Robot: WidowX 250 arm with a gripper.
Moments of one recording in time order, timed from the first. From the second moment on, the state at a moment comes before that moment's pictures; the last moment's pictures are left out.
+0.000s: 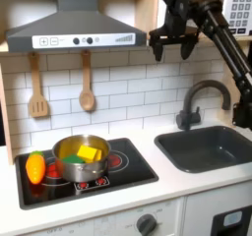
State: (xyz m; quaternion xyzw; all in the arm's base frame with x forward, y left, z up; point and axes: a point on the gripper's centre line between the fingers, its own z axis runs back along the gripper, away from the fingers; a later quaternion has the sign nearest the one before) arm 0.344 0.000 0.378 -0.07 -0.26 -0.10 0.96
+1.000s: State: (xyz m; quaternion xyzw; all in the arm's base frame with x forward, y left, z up) arm 0.350 -0.013 0.388 -0.08 -0.34 -0.11 0.93
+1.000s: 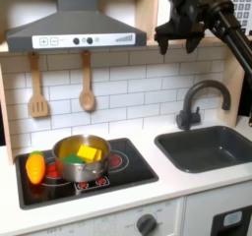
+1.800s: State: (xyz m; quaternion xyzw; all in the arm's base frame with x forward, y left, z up) arm 0.357 -0.014 0.411 -0.08 -0.39 -0.09 0.91
